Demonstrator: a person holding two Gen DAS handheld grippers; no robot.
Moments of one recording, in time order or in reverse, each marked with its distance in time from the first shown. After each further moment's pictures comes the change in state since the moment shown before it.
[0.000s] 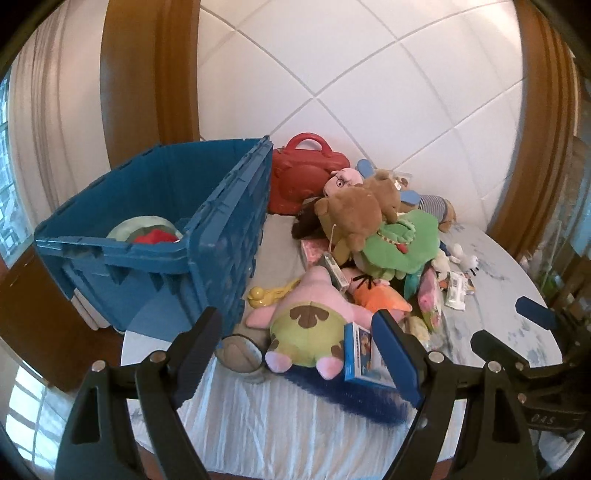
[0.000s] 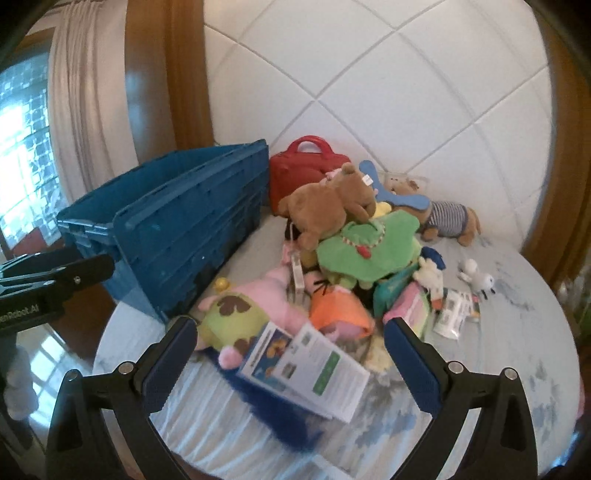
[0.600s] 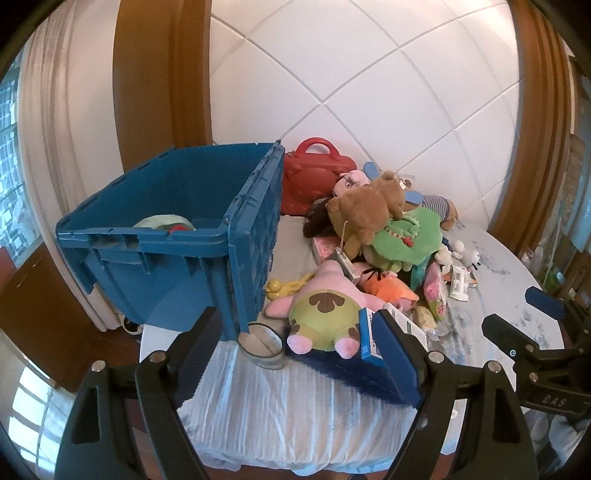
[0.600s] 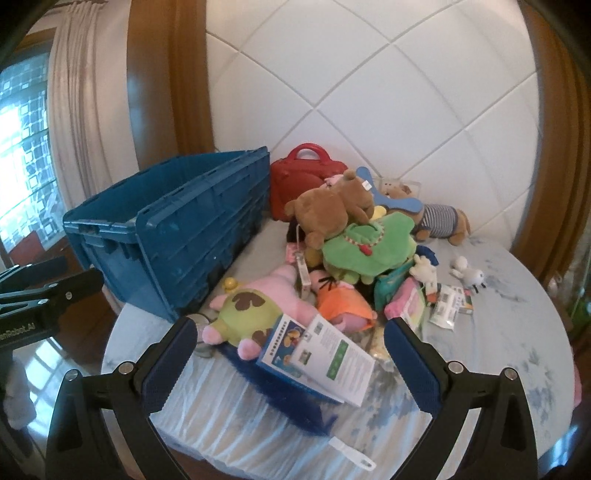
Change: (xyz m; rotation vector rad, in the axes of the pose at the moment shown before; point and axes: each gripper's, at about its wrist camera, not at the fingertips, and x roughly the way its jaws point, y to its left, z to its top) left arm -0.030 0.023 -0.018 -0.005 -0.024 0.012; right arm -0.029 0.029 -0.012 0.005 -0.024 -0.035
